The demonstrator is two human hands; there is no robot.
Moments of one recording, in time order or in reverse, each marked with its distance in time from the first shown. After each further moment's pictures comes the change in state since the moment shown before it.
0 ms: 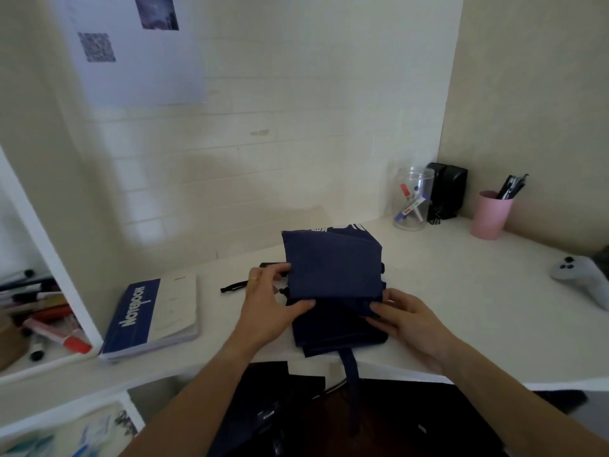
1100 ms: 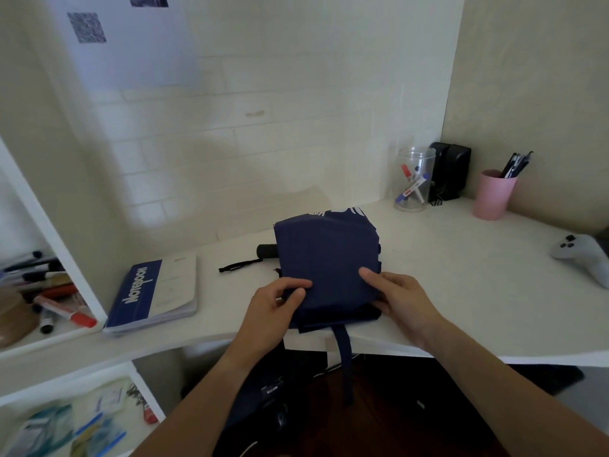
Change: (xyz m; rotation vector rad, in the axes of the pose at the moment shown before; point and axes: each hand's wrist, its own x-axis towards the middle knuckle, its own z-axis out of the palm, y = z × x) left_hand -0.045 0.002 0.019 -0.276 -0.090 -0.050; right_hand -0.007 -0.003 0.005 -0.042 0.053 -0.001
